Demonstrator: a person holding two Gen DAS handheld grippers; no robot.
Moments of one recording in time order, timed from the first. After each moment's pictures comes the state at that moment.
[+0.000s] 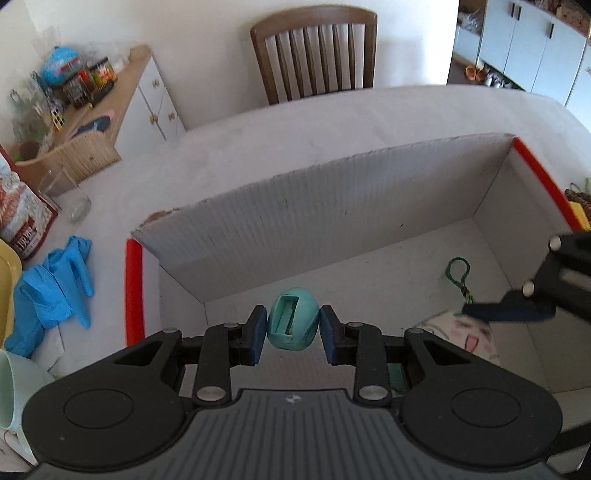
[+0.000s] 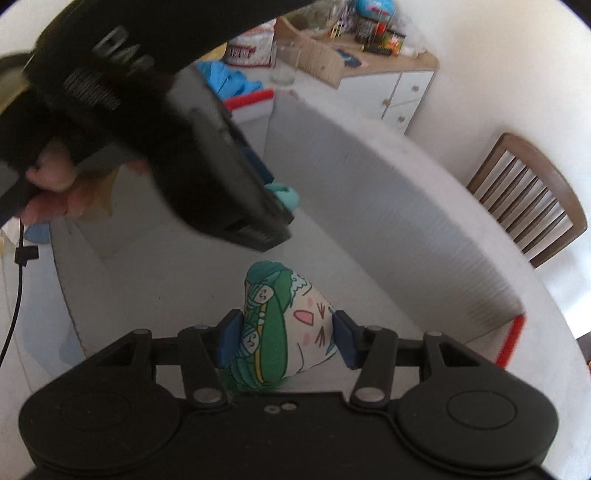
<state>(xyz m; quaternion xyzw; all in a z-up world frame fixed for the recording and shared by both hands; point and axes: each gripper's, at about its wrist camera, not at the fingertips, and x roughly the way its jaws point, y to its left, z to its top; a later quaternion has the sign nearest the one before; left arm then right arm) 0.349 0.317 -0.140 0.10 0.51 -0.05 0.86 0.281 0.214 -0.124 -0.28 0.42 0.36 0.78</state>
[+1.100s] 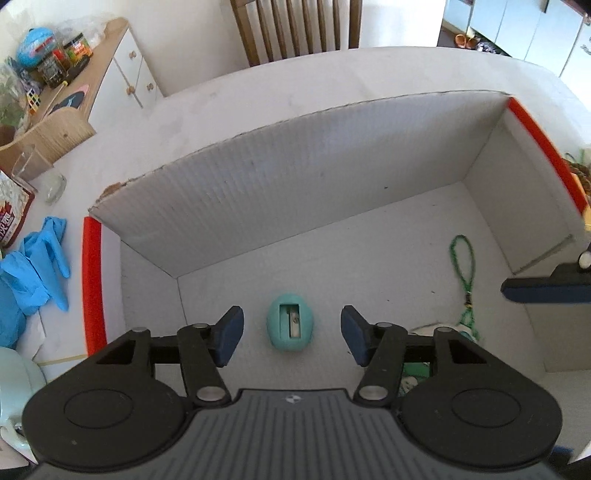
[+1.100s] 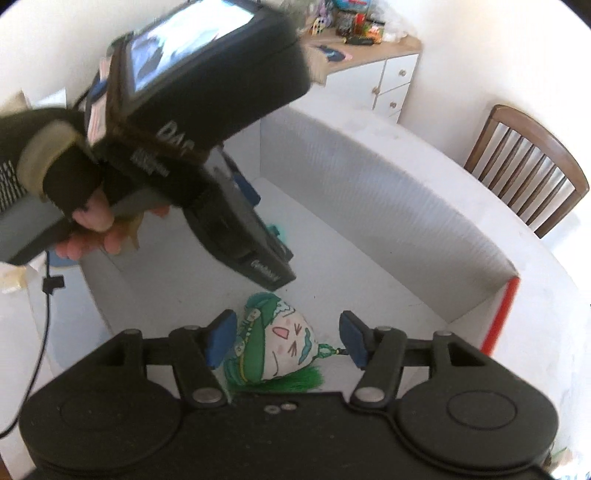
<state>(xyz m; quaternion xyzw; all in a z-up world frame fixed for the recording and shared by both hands) 0.342 0.304 -0.145 0.11 0.55 -0.07 0.82 0.245 0.171 -0.087 -0.21 0.44 0.36 0.80</state>
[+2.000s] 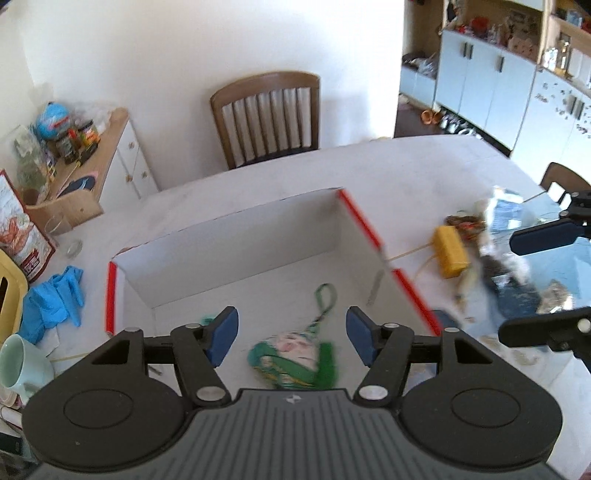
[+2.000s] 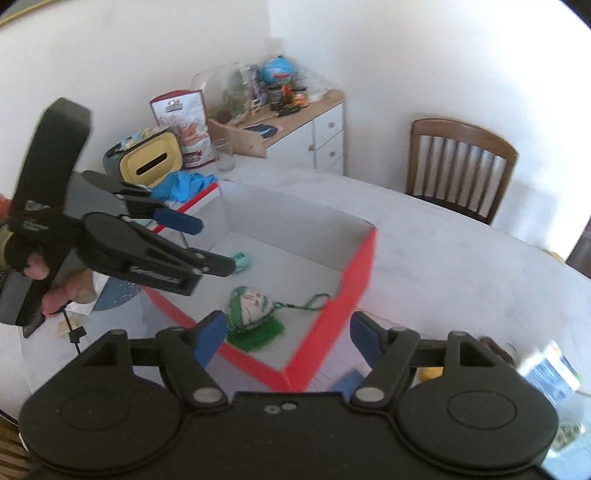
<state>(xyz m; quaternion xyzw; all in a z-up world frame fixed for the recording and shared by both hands) 0.228 0.232 -0.043 0.09 0.42 -0.10 0.90 0.203 0.016 -0.012 -0.07 0.38 0.32 0.86</state>
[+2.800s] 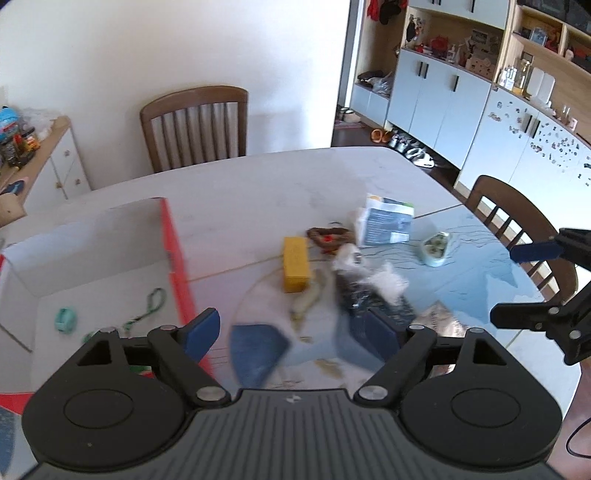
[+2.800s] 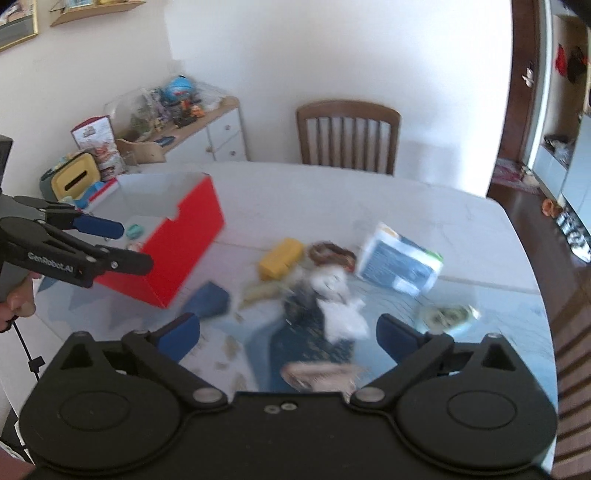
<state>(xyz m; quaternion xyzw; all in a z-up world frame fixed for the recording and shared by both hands) 0.177 0.075 -0.057 0.04 0.40 -0.16 0.90 0.153 -0.184 -0.046 -0.02 0.39 0.20 0.90</state>
